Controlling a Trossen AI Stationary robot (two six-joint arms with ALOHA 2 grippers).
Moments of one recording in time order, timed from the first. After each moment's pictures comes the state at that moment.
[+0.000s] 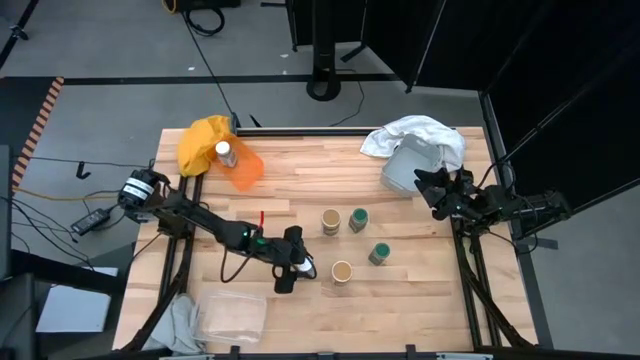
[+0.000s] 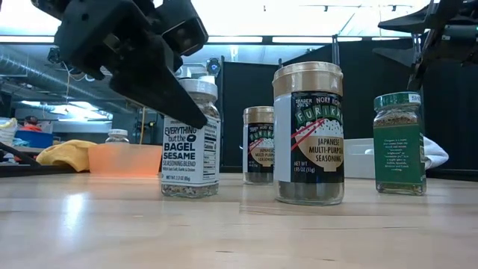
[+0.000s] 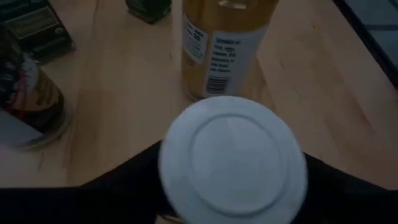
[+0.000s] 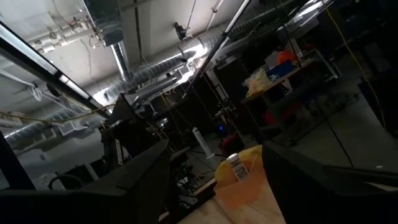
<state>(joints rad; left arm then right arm) -0.33 1.66 0.79 0.22 -0.11 -0.19 0.13 0.02 0.01 0.39 0.55 0.38</state>
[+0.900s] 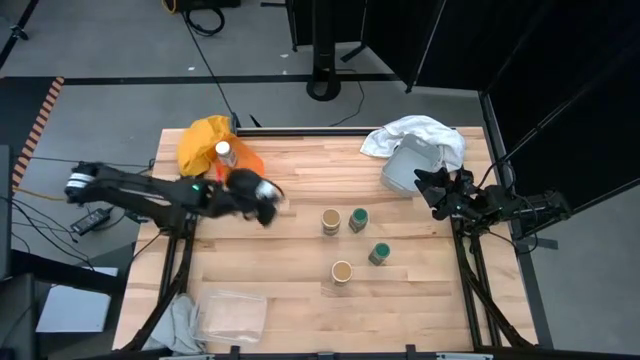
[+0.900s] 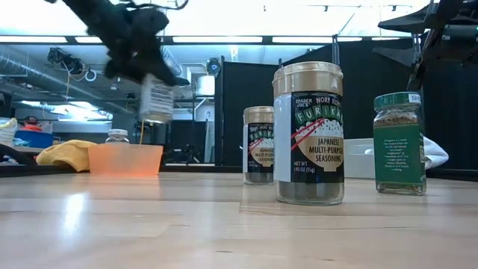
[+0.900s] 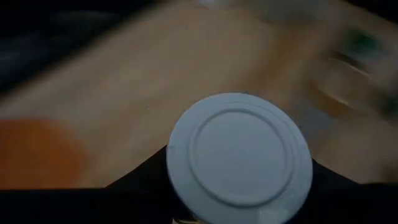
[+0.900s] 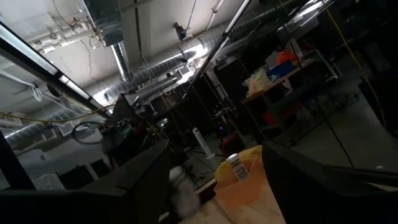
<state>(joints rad) -0.08 1.07 0.79 -0.54 -0.60 -0.69 0.13 0.02 0.01 0.39 0.55 0.38</state>
